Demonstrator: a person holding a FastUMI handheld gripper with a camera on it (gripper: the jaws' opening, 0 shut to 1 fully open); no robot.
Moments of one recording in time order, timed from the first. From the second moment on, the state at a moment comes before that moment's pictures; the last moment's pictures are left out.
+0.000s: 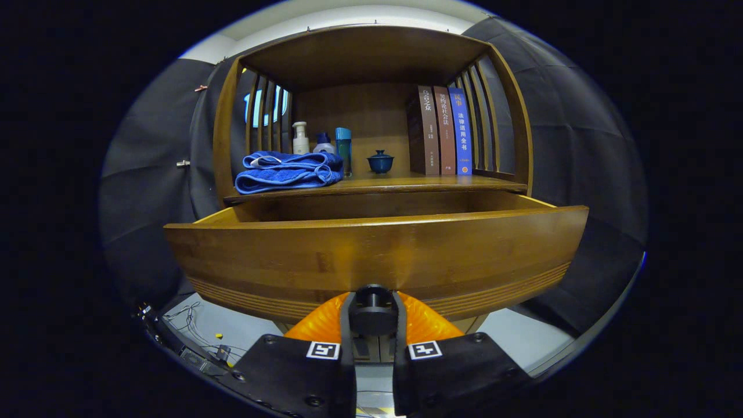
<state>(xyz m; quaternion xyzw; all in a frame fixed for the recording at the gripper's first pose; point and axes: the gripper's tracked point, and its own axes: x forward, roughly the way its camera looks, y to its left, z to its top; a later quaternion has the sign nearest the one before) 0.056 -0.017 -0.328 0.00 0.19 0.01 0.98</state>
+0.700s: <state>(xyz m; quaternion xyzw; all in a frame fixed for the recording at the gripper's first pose) 0.023 -0.018 -0.331 0.00 0.20 0.01 0.98</state>
